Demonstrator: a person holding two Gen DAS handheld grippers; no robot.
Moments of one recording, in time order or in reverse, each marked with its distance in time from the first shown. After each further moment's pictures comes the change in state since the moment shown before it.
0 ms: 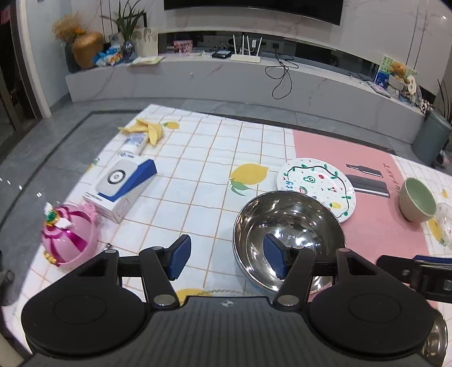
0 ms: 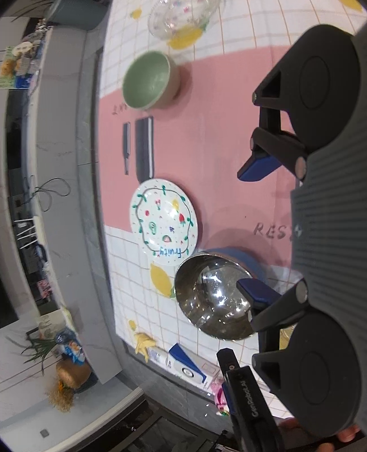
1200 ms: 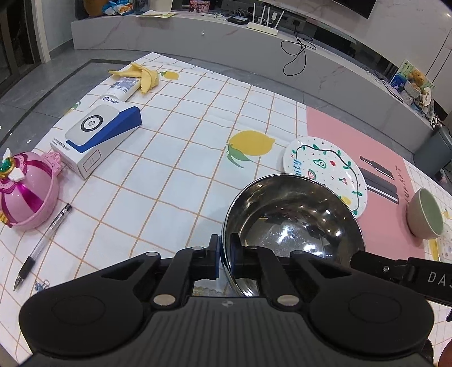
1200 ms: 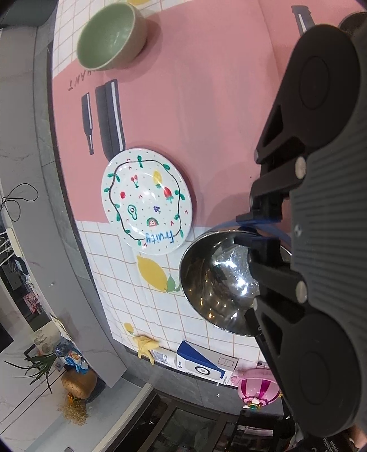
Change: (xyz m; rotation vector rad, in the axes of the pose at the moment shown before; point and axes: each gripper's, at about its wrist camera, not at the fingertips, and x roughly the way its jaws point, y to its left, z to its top) left arm 0.051 0.003 -0.004 -0.156 0.139 -0.050; right arm 0.054 0.008 0.017 0.151 0.092 0.086
